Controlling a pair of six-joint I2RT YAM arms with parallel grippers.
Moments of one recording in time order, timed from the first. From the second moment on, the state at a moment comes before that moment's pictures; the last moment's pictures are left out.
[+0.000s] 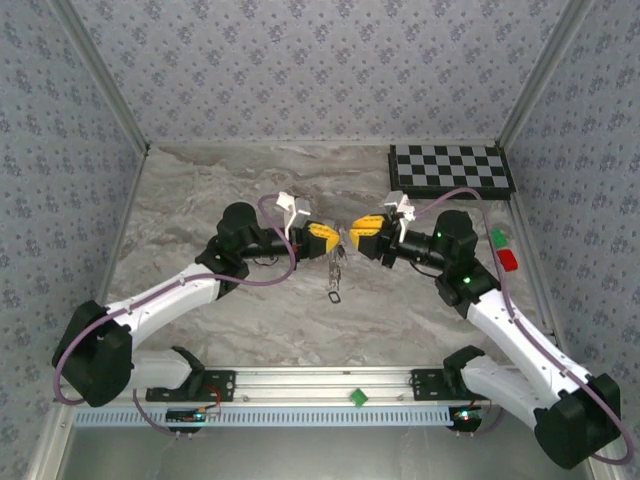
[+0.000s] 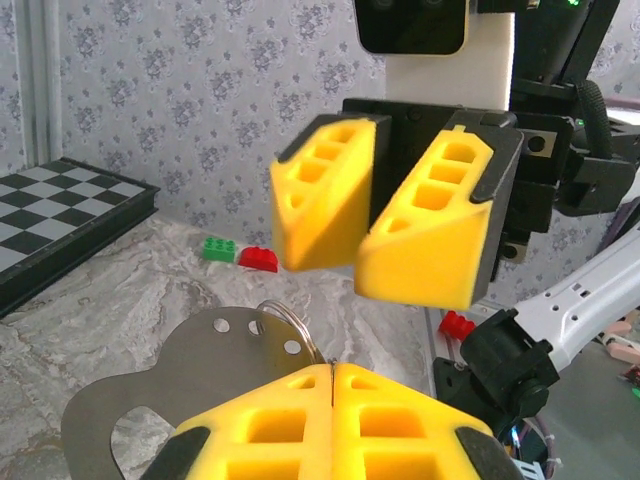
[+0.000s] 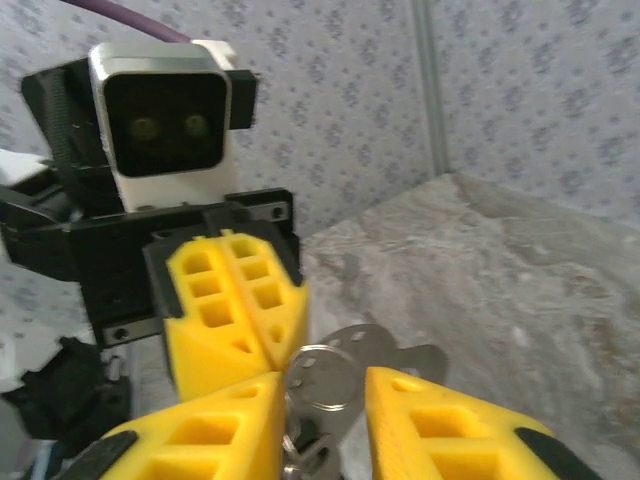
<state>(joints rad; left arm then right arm) -0.69 1.27 0.77 0.50 0.79 -0.29 0.46 0.93 0.69 0.18 -0.72 0.21</state>
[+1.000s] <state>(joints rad) -0.69 1.25 0.77 0.55 0.74 -0.34 0.46 1.05 0.62 0.49 -0.86 0.39</state>
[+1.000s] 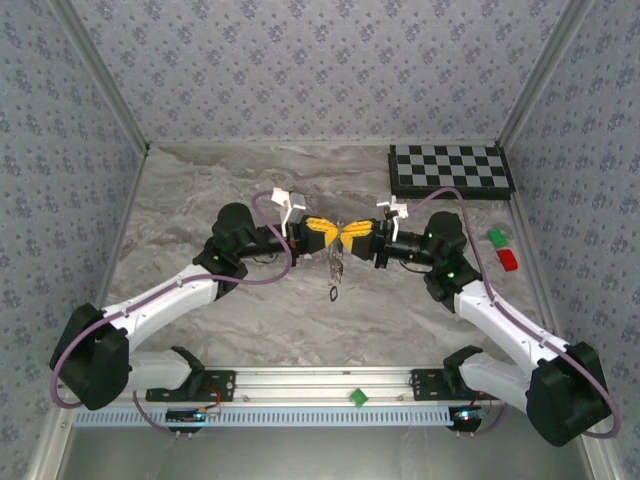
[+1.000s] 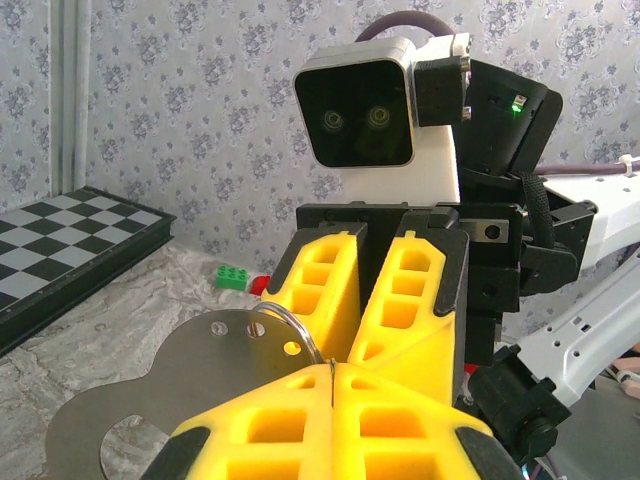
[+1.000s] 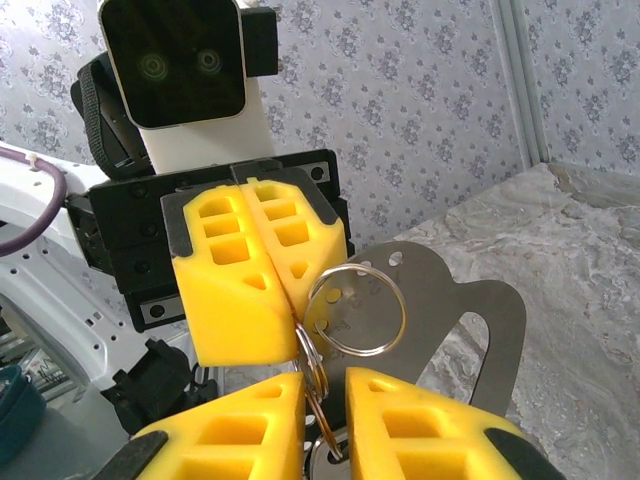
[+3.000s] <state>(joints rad) -0.61 1.25 0.66 0.50 0.78 -0.18 0.74 1.39 1.51 -1.03 -0.21 -0.24</state>
